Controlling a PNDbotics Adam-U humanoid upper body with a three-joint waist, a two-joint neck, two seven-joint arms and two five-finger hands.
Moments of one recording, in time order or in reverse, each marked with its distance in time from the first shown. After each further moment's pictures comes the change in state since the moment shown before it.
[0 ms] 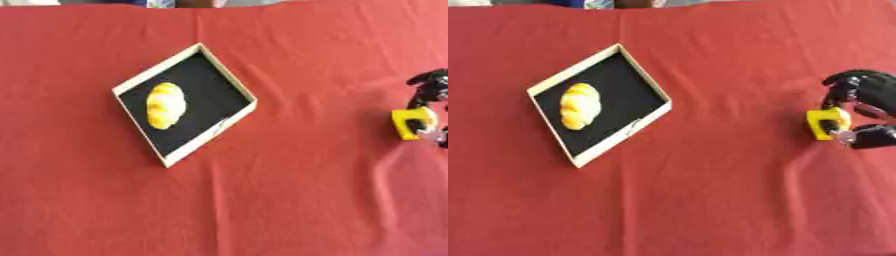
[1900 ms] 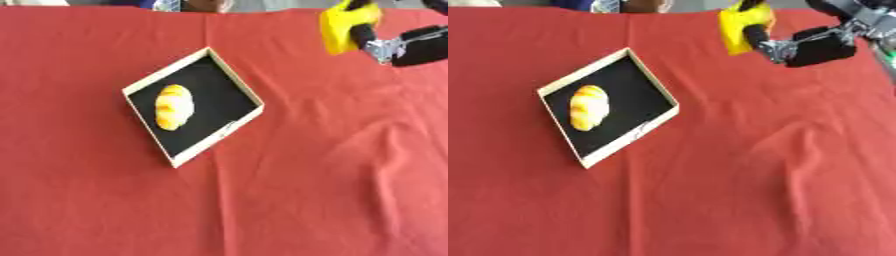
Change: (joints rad) left arm -0.016 -0.009 -0.015 0.000 0.022 0.004 -0.027; right arm -0.581 0.116 0.234 -0.270 -0.465 0.021 0.158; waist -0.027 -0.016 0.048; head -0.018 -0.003
